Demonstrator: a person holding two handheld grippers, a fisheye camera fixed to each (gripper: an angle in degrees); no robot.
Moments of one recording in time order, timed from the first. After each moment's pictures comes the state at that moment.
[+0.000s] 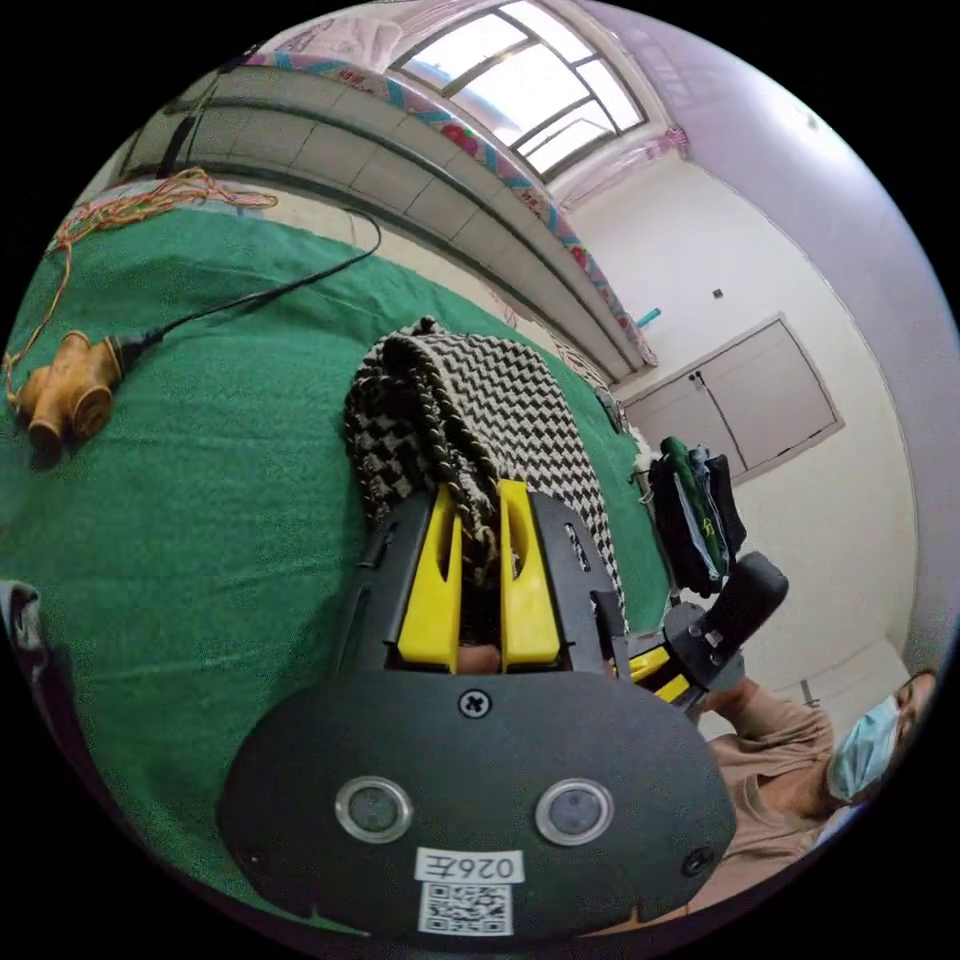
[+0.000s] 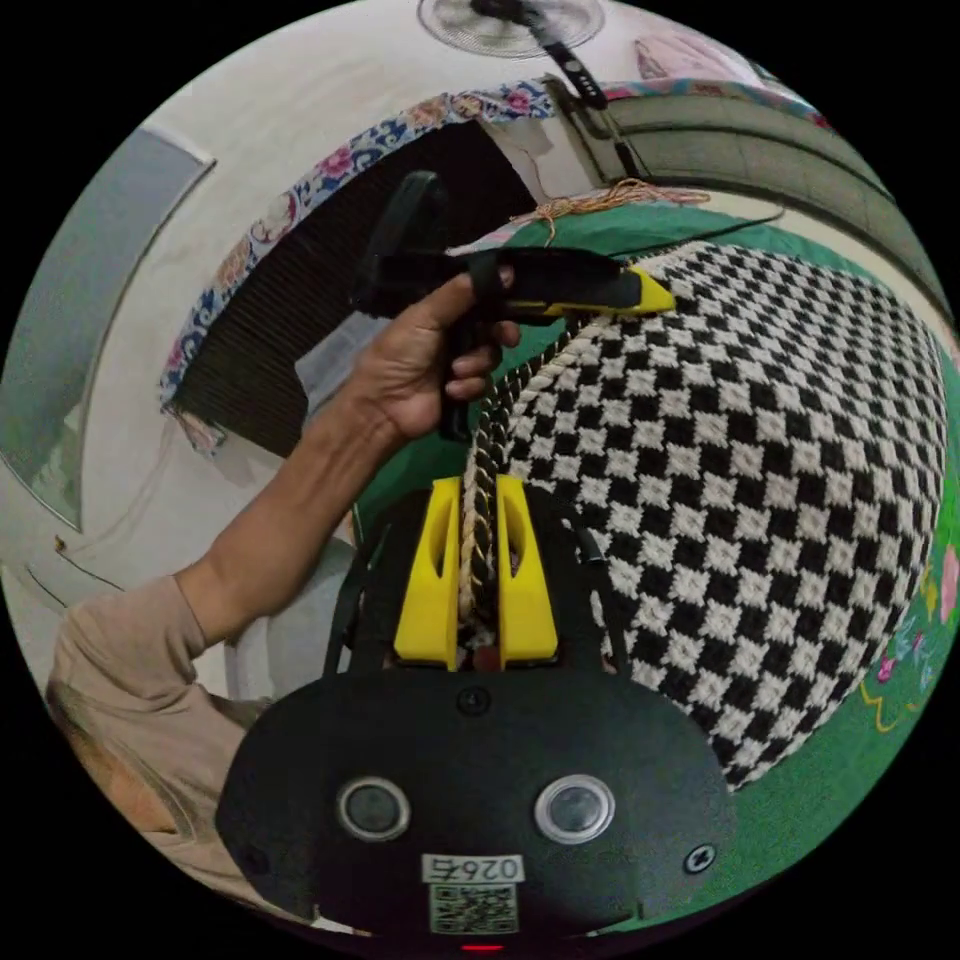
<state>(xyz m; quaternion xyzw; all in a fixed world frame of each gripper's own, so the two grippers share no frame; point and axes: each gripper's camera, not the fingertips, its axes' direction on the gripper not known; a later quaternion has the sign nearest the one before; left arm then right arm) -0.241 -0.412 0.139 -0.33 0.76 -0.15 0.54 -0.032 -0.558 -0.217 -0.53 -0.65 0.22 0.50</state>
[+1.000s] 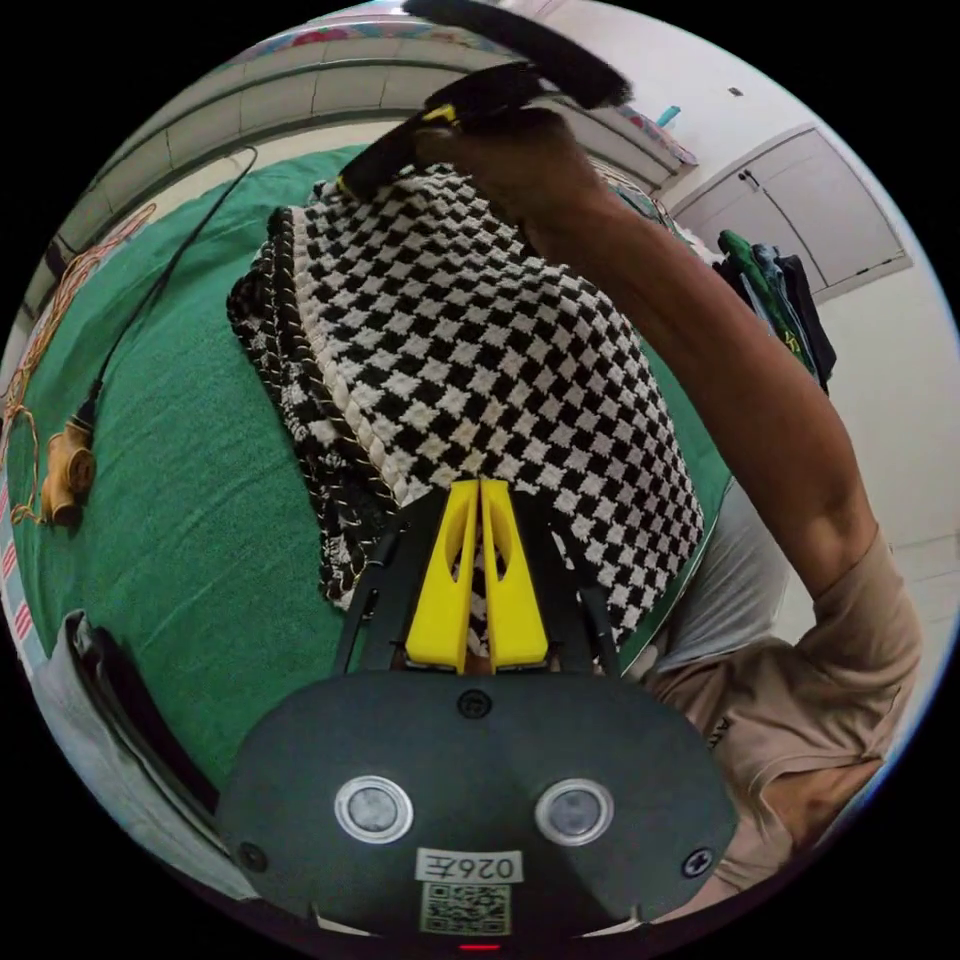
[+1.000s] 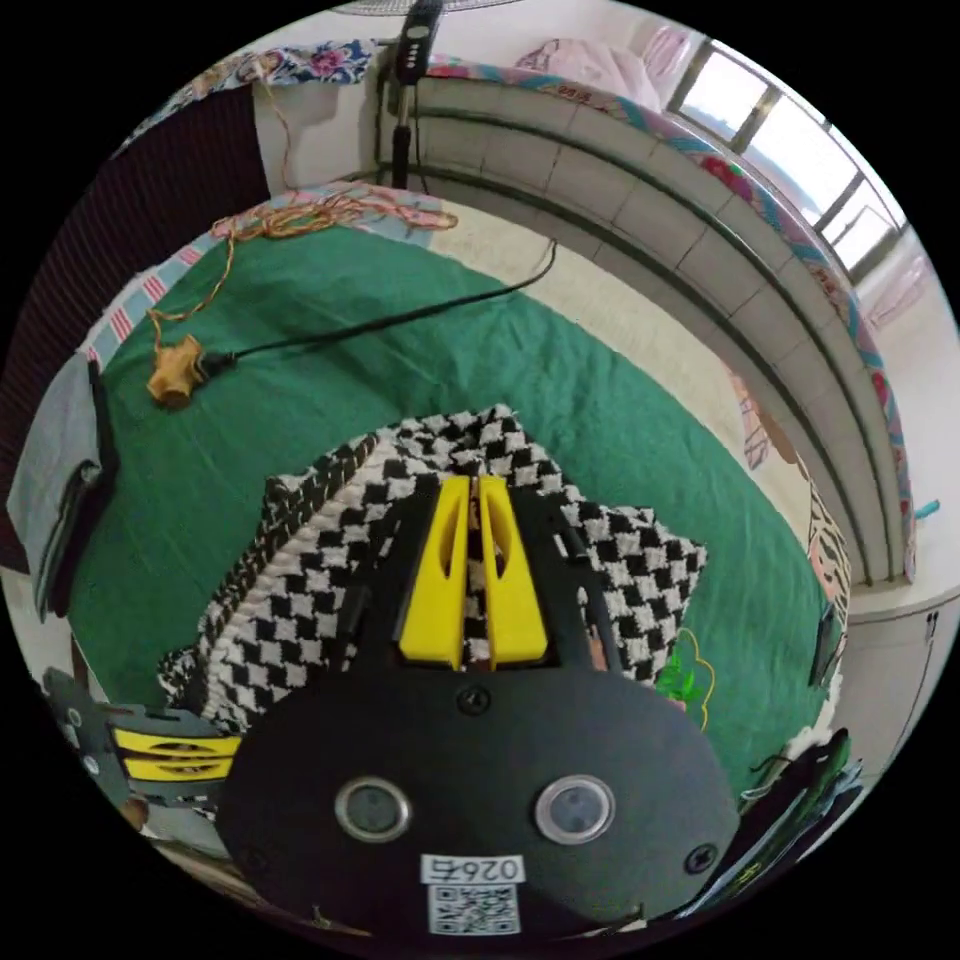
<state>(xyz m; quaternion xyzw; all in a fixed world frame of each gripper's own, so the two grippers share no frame) -0.254 -0.408 0.090 -0.37 0.73 0.14 0.57 -0.192 -0.518 0.028 -0.62 -0.38 0.07 0.68</state>
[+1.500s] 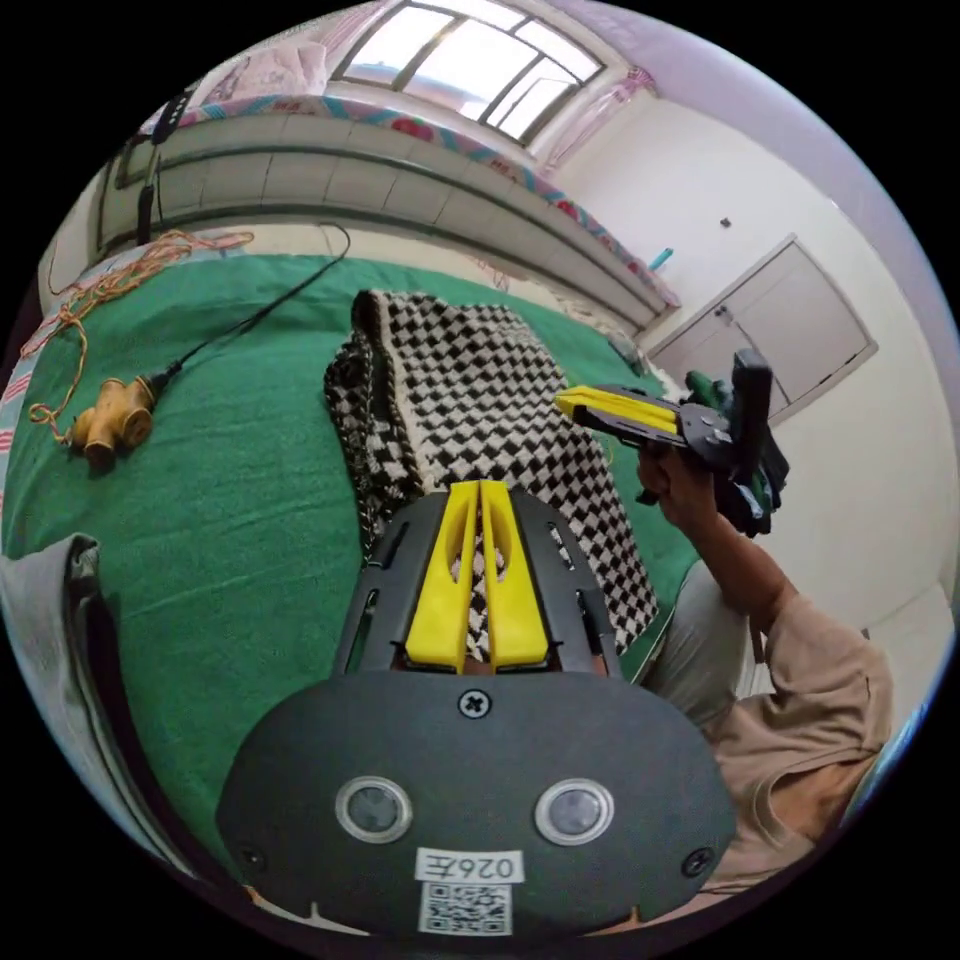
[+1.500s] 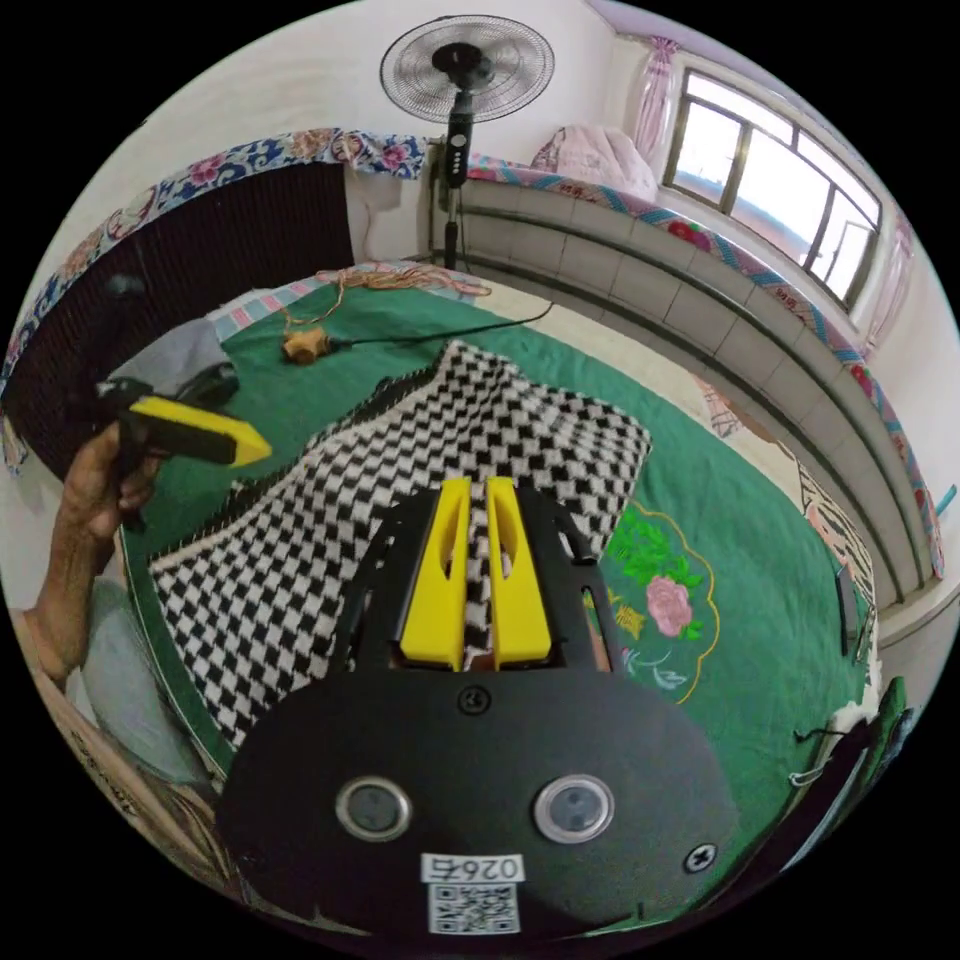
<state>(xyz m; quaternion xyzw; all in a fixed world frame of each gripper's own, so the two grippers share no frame) -0.333 -0.389 0.154 -0.31 0.73 -0.04 0.60 -0.098 -0.508 -0.111 -0.54 -0.43 0.09 0.72</state>
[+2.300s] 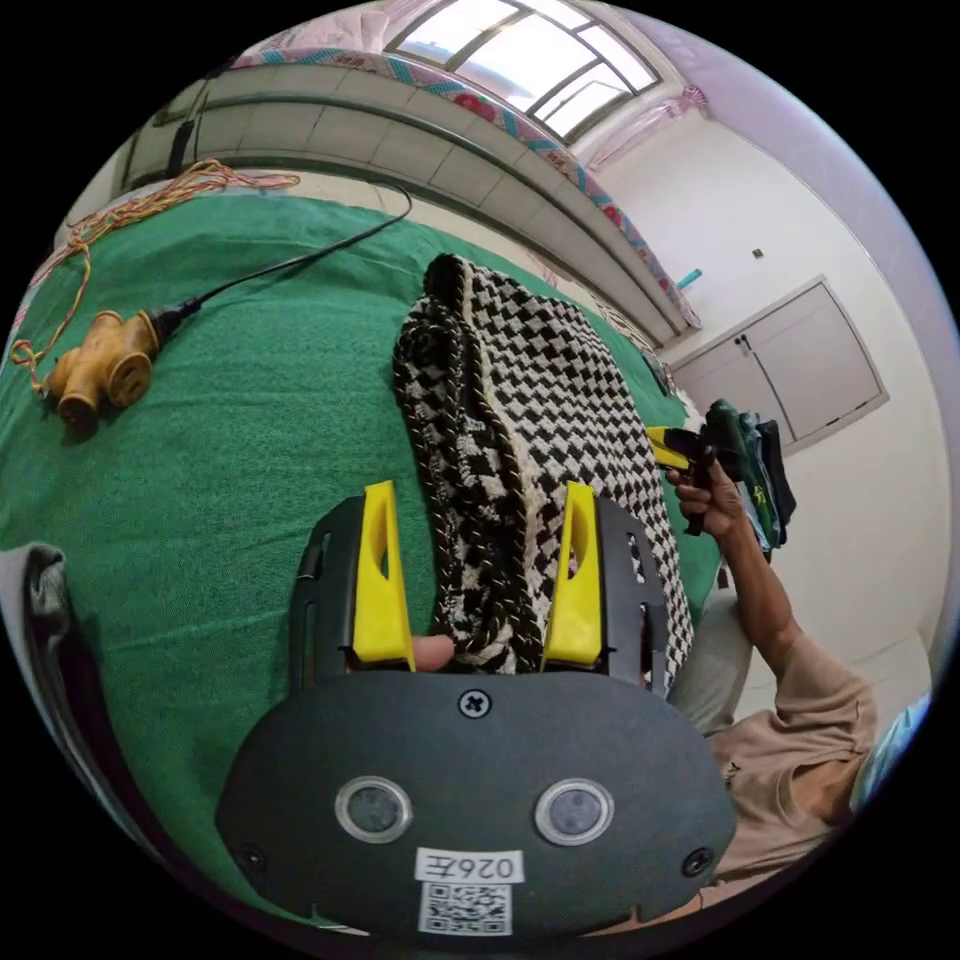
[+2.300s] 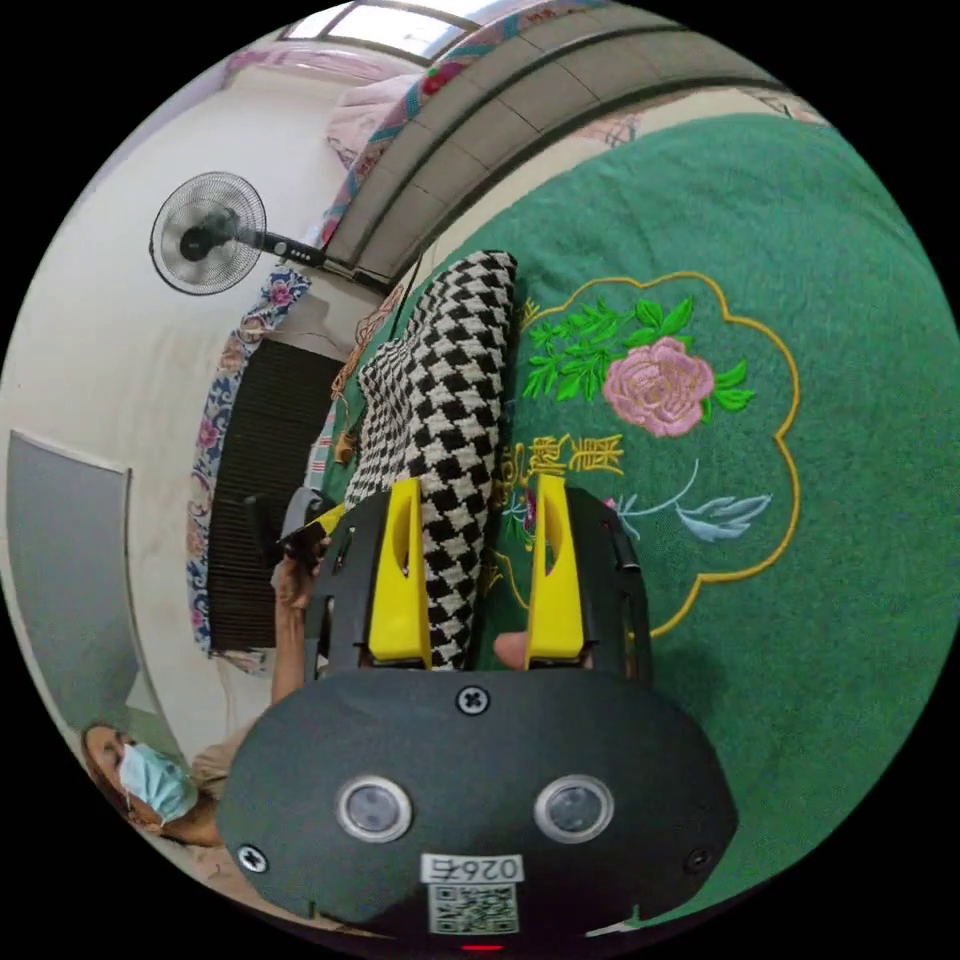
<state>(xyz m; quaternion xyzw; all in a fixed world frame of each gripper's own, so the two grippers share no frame) -0.357 -0.328 0.249 -0.35 0.72 -0.09 0.59 0.060 -0.253 -0.062 -0.61 -0.43 0.51 0.43</state>
